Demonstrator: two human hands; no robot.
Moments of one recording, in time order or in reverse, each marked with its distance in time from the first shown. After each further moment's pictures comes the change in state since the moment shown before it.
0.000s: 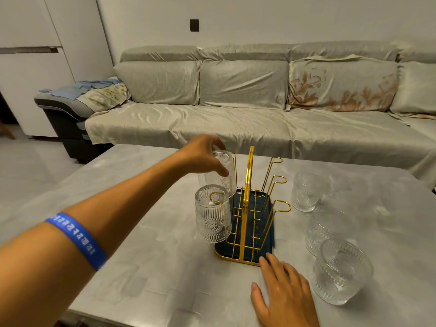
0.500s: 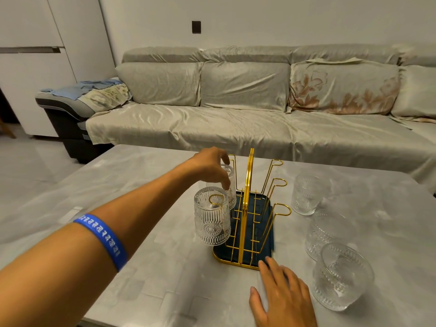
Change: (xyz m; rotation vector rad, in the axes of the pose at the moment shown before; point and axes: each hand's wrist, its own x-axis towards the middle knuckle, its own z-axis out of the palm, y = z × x) left_hand 0.010 0.006 0.022 0.133 -0.105 -0.110; right_hand -0.003 0.002 0.000 -0.011 -0.025 -0.008
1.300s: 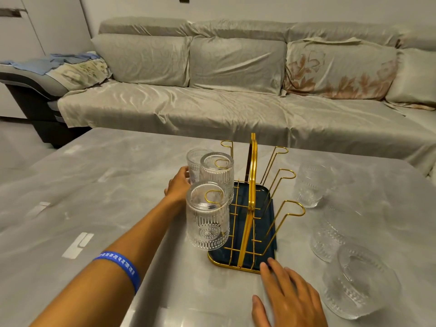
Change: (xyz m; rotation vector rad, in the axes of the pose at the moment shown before) left_hand 0.058 -0.134 0.107 -0.627 0.219 -0.308; right_hand 0.014 0.003 0.016 -0.030 0.179 0.029
